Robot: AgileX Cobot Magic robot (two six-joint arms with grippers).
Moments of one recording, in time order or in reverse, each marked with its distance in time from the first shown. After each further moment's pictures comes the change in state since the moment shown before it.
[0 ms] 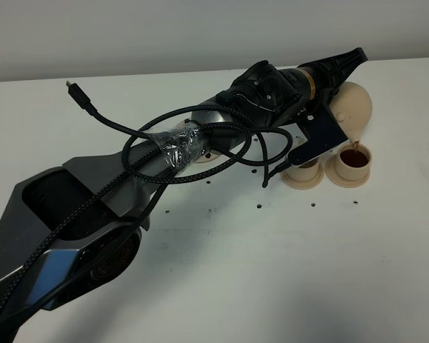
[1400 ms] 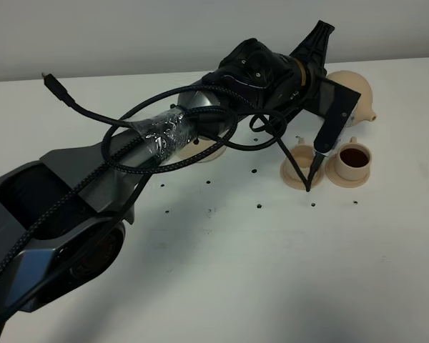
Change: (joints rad) left arm 0.011 -0.074 0.000 -0.110 0.202 -0.512; right arm 0.000 0.000 0.000 0.000 0.000 0.000
